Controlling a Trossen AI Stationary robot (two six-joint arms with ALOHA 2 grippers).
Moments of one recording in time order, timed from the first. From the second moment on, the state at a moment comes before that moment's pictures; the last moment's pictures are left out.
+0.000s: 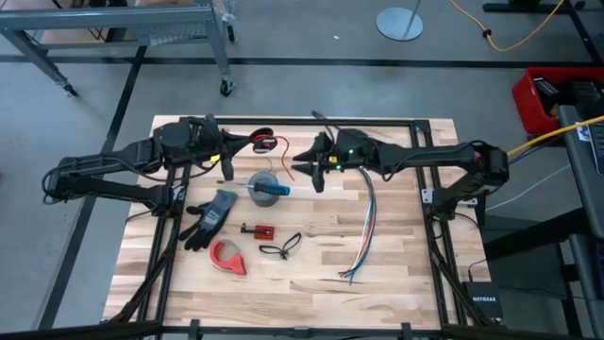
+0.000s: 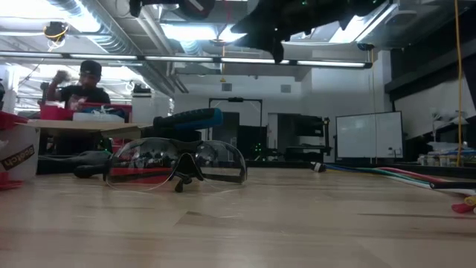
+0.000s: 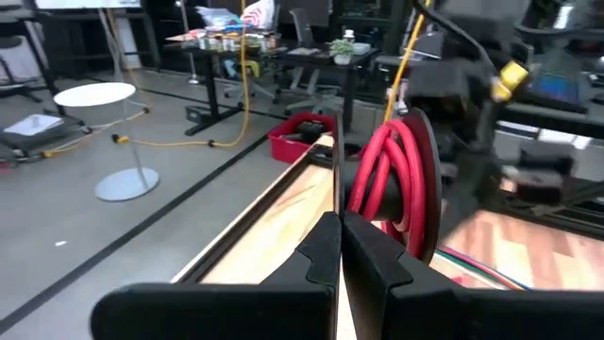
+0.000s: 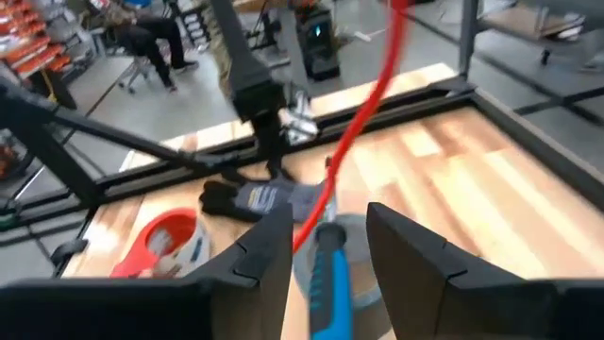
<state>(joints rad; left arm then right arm) 0.17 0.85 0.92 -0.24 -0.28 -0.07 -0.17 1.53 1.08 0.18 -0.15 0.21</state>
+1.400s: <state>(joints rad) 0.16 0.91 0.92 -0.16 -0.30 -0.08 -0.12 1.68 1.08 0.38 -0.09 0.29</state>
